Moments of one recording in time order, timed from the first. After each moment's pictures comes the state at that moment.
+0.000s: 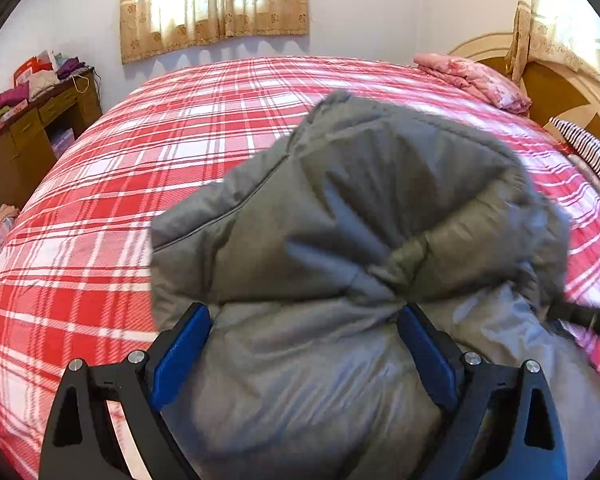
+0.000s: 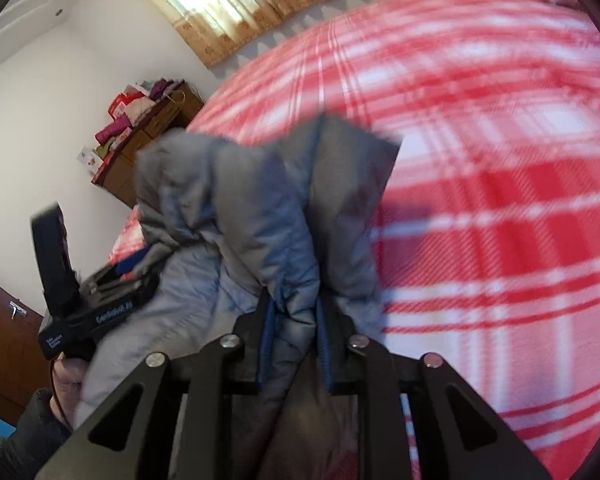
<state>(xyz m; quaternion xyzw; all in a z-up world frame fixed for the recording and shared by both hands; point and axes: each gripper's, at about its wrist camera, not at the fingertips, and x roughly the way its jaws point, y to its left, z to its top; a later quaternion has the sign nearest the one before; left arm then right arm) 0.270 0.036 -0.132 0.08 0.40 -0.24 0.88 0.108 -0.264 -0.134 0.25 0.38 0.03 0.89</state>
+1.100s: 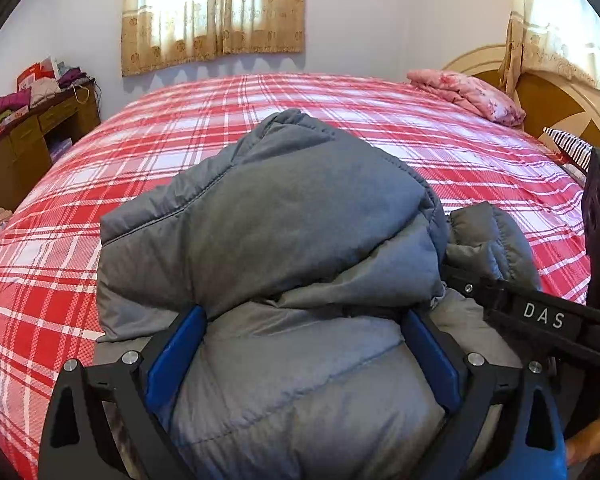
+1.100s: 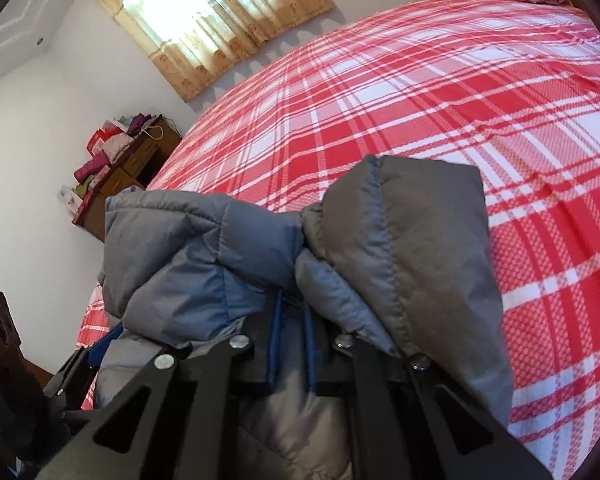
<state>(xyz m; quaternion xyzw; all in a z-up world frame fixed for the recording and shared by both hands) 0.258 0.007 -0.147 0.07 0.37 -0.25 0.89 0.193 -0.237 -0.179 0.29 0.36 -0.02 0.89</state>
